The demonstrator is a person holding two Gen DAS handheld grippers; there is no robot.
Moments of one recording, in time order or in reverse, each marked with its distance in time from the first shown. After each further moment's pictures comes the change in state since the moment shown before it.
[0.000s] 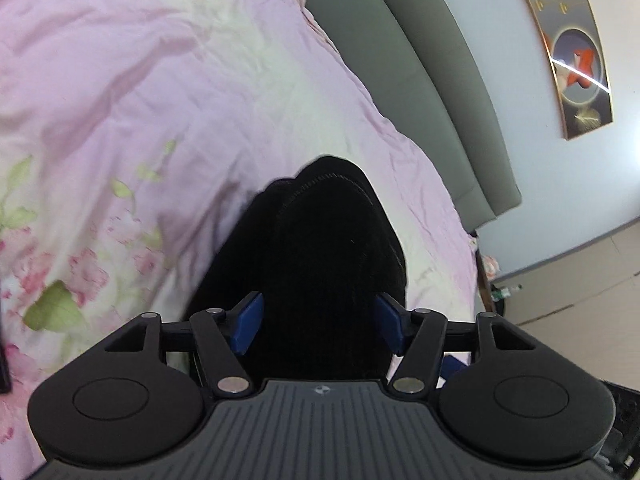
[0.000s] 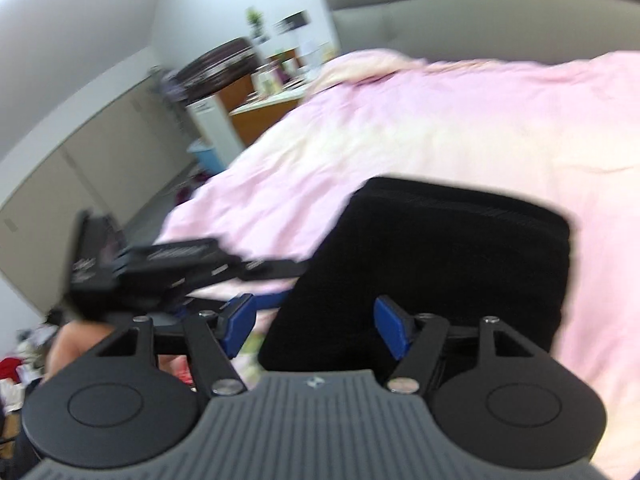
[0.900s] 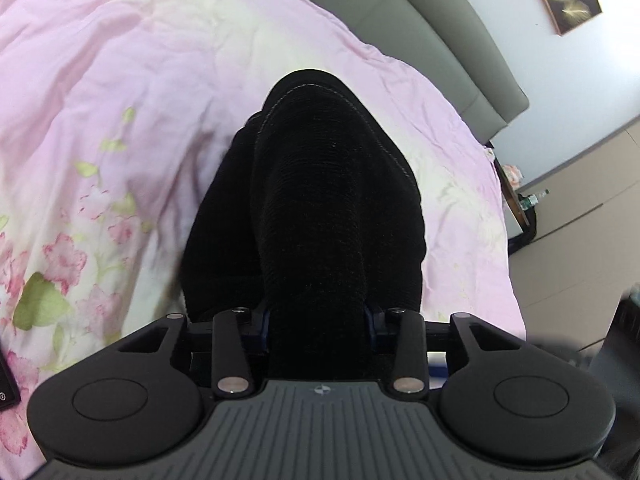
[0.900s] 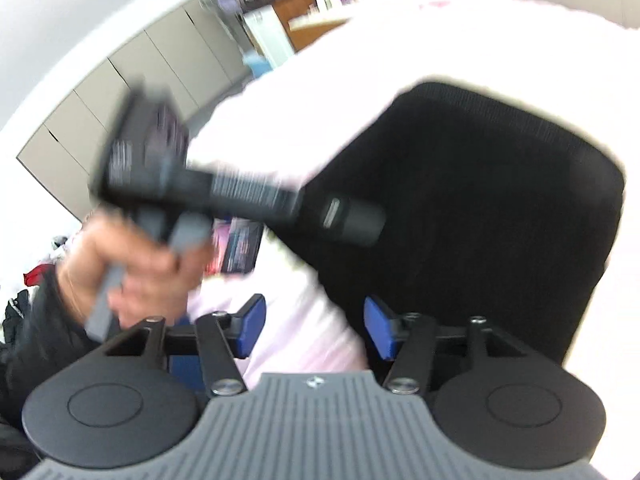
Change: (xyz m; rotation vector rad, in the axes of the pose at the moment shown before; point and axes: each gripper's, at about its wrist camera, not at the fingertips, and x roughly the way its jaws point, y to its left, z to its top) left arm 0.024 -0.025 -0.027 0.236 0.152 0.105; right arm 0.016 -0.024 -0.010 -0.140 0.228 0.182
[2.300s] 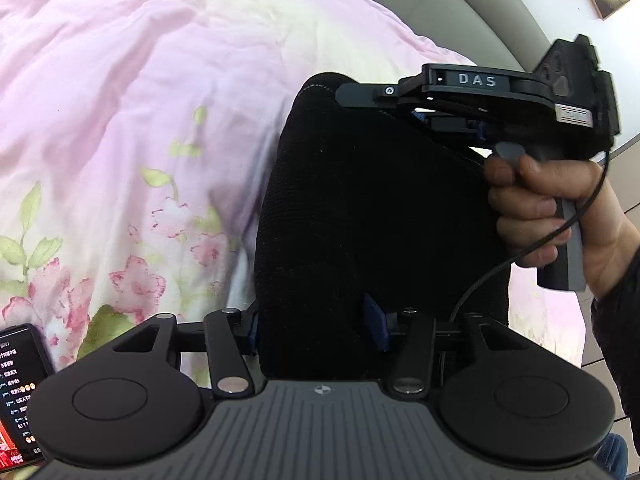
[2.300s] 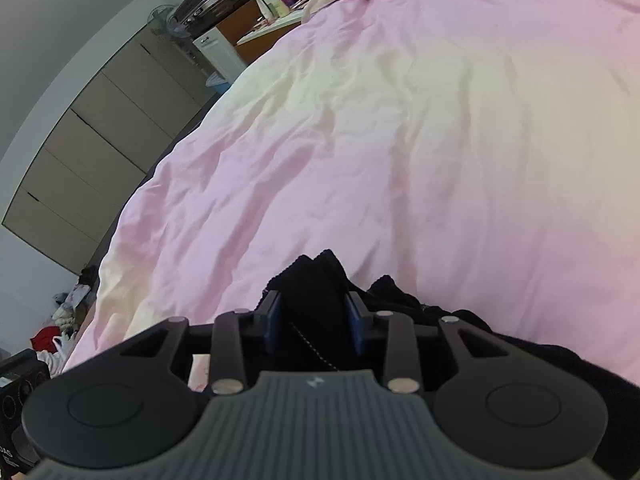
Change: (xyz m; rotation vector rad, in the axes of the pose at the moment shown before) left arm 0.019 0.037 0.010 0.007 0.019 0.176; right arm 0.157 -0.110 0.141 0.170 0.025 0.015
